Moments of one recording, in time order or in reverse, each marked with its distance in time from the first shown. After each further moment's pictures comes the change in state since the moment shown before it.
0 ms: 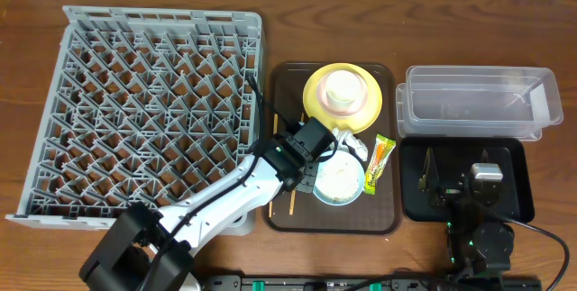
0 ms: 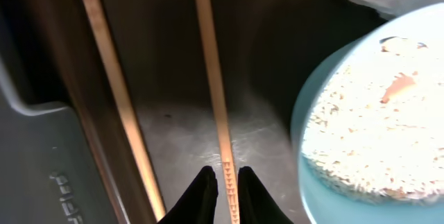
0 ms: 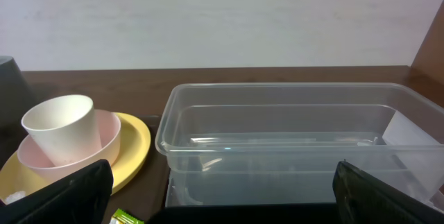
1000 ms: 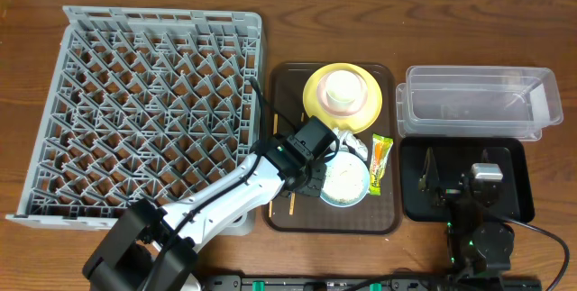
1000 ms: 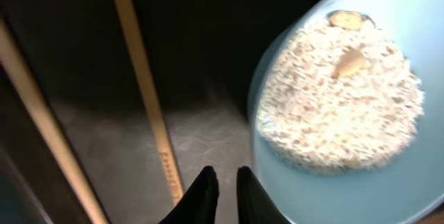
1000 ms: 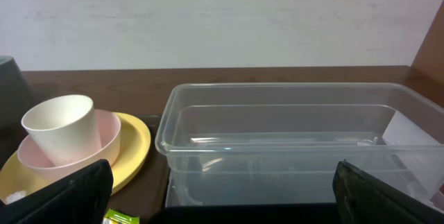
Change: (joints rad) left arm 0.000 0.016 0.000 0.032 0.153 0.001; right arm 0.000 0.000 0.000 0.000 0.000 0.000
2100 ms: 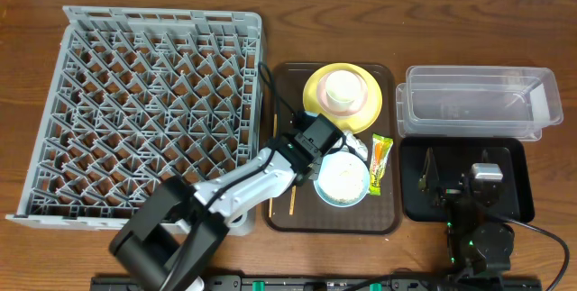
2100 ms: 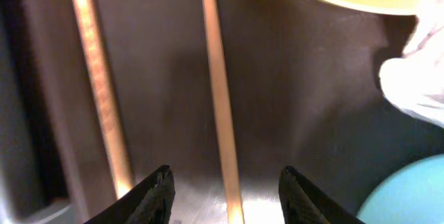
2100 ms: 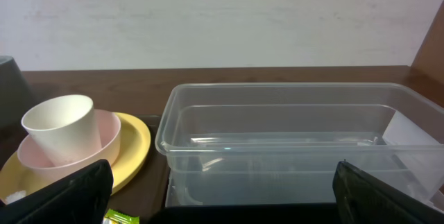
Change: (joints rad) left arm 0.000 0.140 0.000 0.198 -0.325 0.035; right arm 0.000 0.000 0.000 0.000 0.000 0.000
